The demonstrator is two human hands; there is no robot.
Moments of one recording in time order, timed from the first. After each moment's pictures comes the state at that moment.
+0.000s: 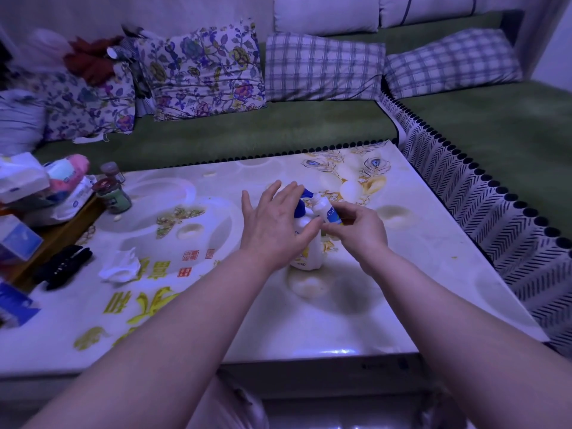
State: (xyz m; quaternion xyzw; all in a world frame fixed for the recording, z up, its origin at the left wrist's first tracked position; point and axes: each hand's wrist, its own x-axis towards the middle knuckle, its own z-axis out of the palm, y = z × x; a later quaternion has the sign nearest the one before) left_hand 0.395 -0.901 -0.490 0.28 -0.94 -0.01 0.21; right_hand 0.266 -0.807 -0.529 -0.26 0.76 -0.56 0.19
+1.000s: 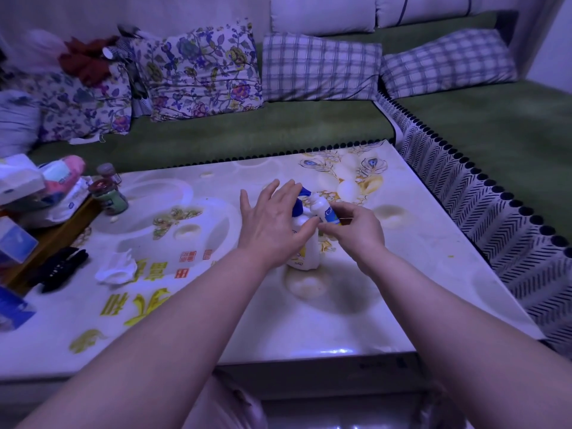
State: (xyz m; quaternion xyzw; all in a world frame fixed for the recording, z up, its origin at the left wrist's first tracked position) left_hand 0.394 -0.903 -0.489 0.27 -0.94 -0.02 0.21; right_hand 0.268 -0.807 -0.527 -0.26 0.78 -0.54 0.18
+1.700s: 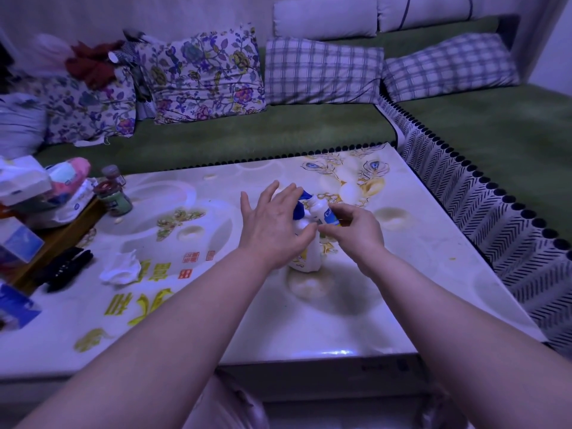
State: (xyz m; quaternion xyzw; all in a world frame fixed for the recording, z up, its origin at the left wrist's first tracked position) left_hand 0.399 -0.899 -0.480 0.29 -0.94 -0.03 0.19; right_hand 0.273 -0.805 -0.521 -0.26 0.77 -0.55 0.19
